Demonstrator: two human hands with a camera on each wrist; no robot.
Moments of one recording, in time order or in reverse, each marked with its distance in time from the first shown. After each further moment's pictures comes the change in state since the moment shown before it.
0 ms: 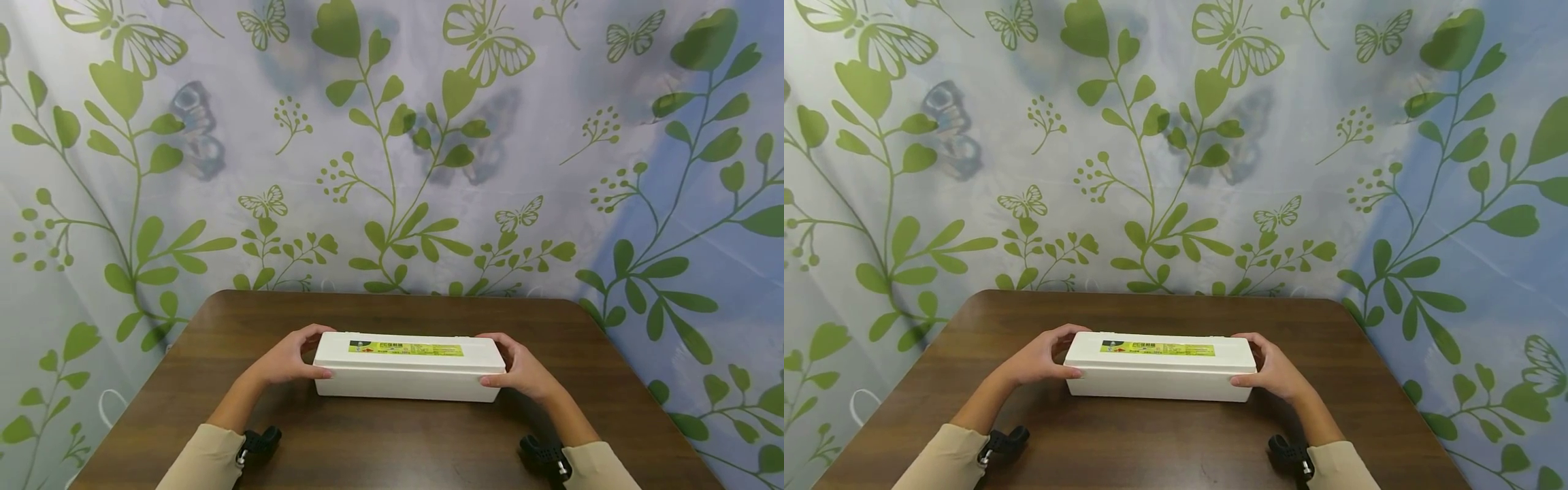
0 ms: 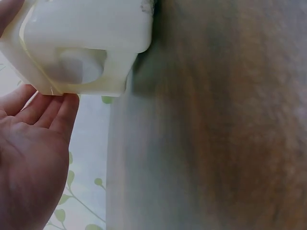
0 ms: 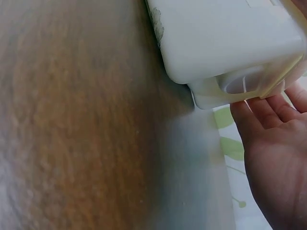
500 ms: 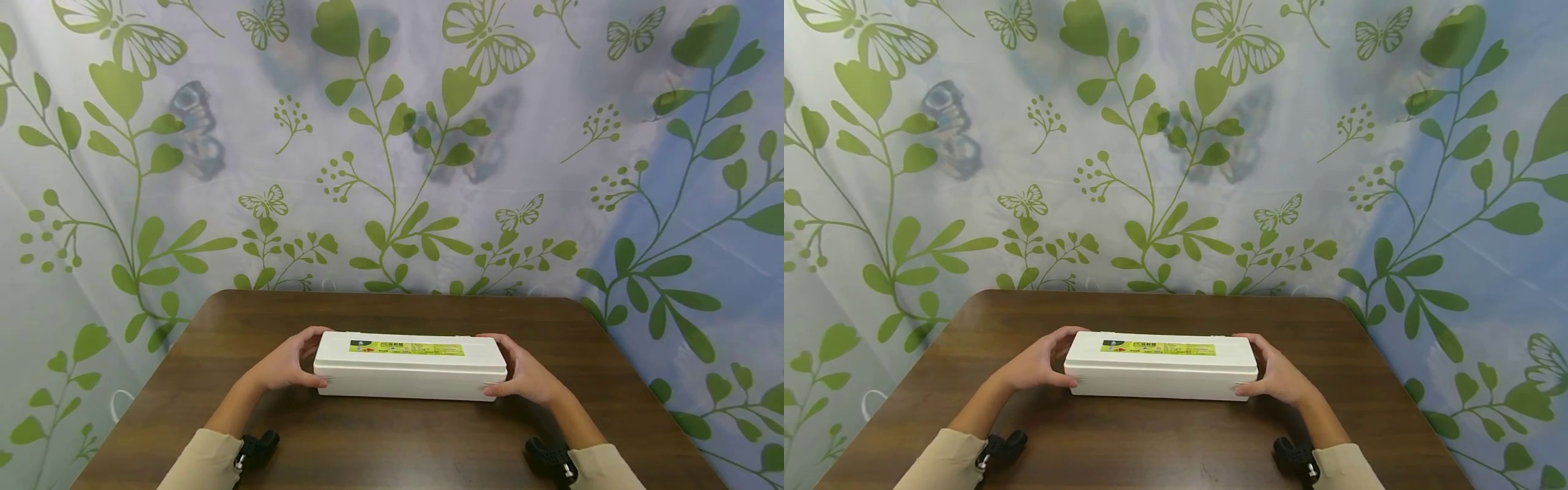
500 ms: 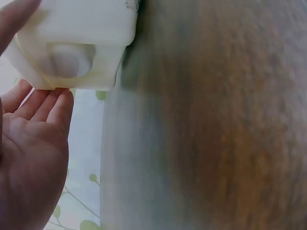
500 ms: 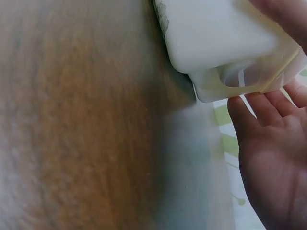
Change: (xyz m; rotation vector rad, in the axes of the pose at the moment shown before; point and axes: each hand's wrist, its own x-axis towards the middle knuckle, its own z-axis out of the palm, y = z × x) left_hand -0.007 -0.008 0.000 -0.109 -0.049 0.022; right_hand -0.004 0.005 0.000 0.031 -0.077 -0.035
